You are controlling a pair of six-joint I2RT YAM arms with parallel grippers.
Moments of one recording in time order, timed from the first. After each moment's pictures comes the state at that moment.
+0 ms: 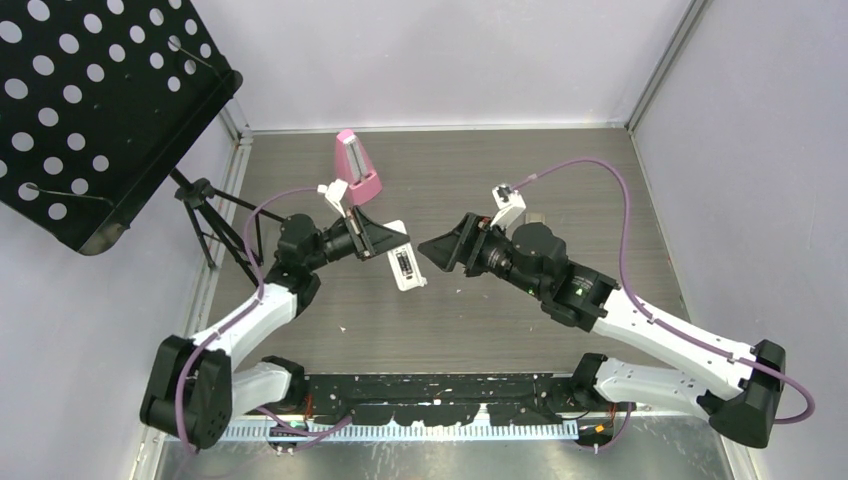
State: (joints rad) left arm -0.33 1.16 0.52 0.65 0.76 -1.07; right arm 0.94 0.98 0.87 -0.03 0.06 0.88
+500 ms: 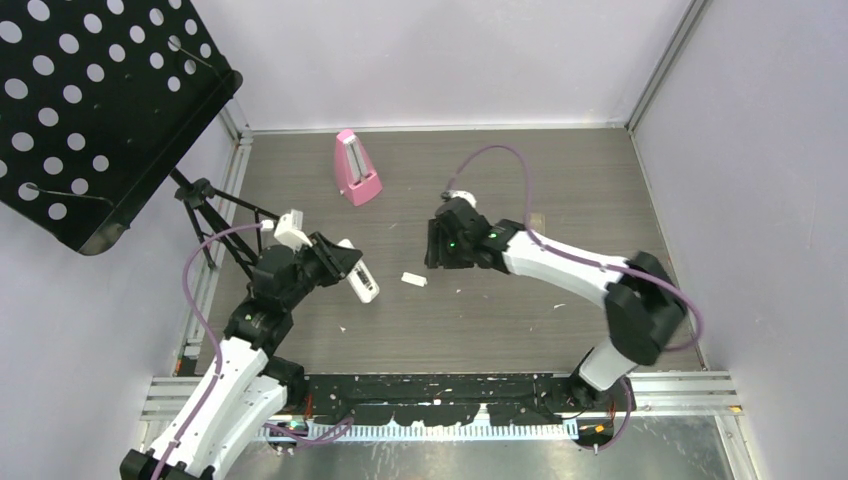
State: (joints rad) left arm -0.33 0.64 0.50 -0.14 0.17 -0.75; right arm 0.81 1.52 1.09 -0.40 0.13 0.73
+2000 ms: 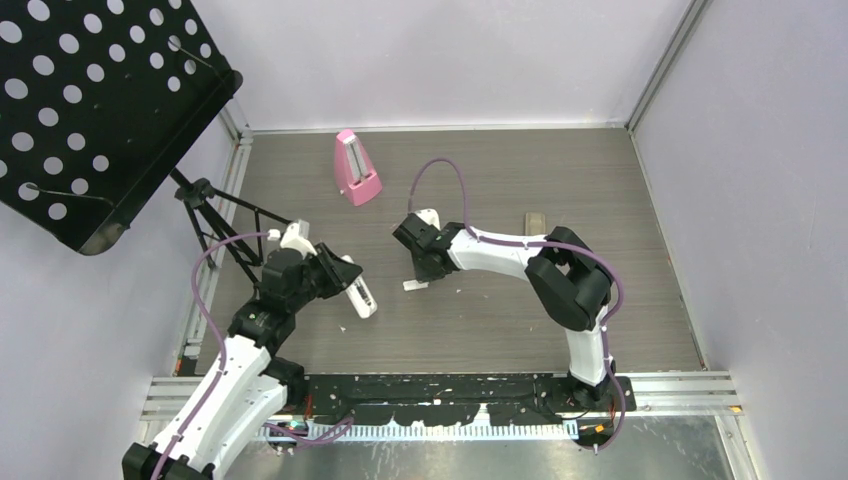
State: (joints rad) left arm -0.33 0.64 0.46 -0.29 0.13 -0.75; right arm 0.91 1.96 1.34 -0.52 0.25 0.62
